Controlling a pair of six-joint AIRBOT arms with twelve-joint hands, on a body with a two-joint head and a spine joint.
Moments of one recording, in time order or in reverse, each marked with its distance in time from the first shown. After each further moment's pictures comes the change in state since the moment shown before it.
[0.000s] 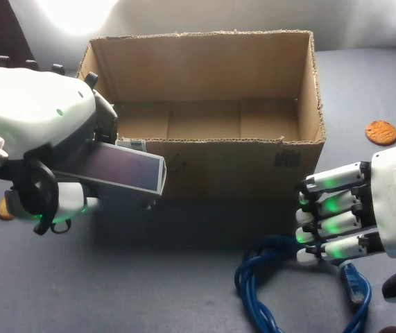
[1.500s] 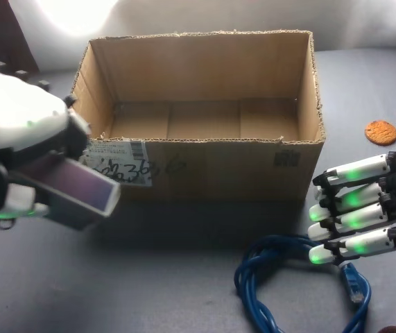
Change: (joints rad) left arm 0.028 0.055 0.182 -0.298 0.306 0.452; right arm -0.036 0.016 0.073 0.034 0.171 0.038
